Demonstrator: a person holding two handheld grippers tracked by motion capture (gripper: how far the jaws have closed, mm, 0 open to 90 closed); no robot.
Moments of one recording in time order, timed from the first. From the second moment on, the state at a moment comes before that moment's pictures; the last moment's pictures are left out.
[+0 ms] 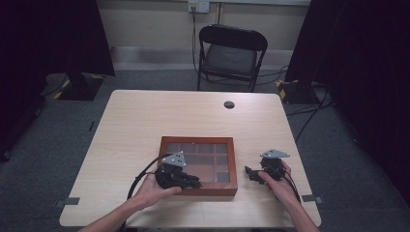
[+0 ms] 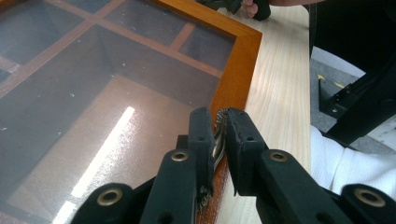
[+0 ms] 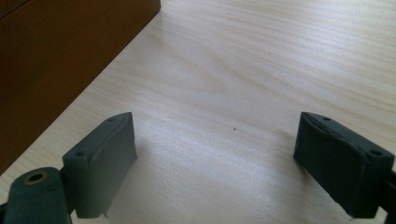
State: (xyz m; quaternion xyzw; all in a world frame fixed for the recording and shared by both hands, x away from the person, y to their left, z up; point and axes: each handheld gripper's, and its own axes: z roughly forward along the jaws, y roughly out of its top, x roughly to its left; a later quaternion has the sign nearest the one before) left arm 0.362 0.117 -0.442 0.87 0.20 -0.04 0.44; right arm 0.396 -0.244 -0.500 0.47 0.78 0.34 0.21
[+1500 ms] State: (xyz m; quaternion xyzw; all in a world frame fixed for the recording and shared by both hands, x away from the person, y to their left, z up) left arm 0.370 0.123 -0.418 0.85 0.21 -0.07 0.47; right arm 0.396 -0.244 -0.500 0.47 0.79 0.34 0.21
